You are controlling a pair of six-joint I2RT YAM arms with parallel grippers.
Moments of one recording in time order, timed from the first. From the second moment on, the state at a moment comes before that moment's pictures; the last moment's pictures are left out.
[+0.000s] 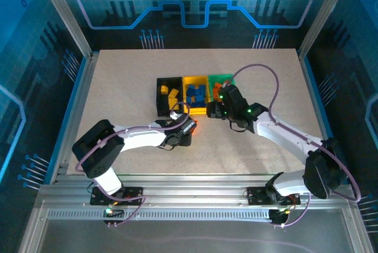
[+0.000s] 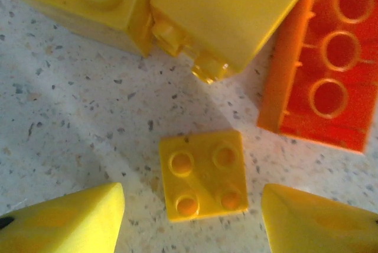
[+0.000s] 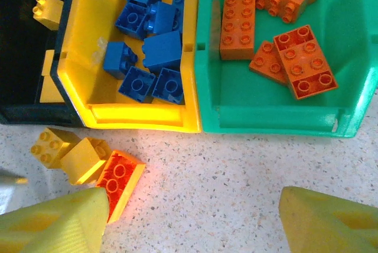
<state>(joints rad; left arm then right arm) -0.82 1.68 0.88 -0.42 -0.25 -0.76 0.62 1.35 0.98 -0.47 0.16 0.55</state>
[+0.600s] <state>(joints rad) -0.83 1.73 0.92 -0.42 -0.31 -0.72 0.62 1.30 0.95 -0.44 0.16 0.55</state>
